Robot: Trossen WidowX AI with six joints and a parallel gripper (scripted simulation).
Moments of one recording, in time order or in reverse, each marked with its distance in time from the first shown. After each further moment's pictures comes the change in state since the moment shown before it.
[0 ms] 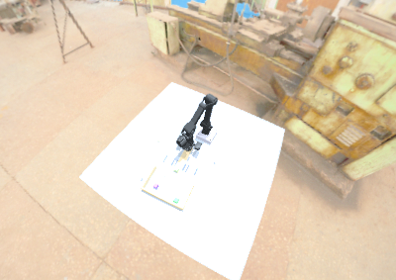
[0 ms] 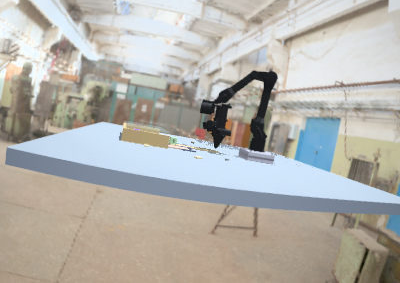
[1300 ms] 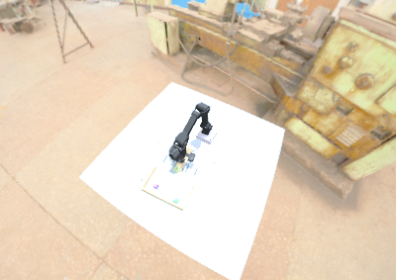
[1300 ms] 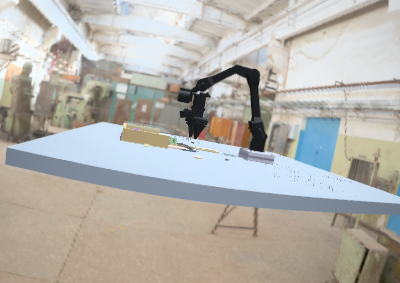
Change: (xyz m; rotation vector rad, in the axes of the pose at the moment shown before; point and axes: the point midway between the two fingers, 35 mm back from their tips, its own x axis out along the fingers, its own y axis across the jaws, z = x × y) arm -0.034 0.002 0.121 -0.008 -0.024 -0.004
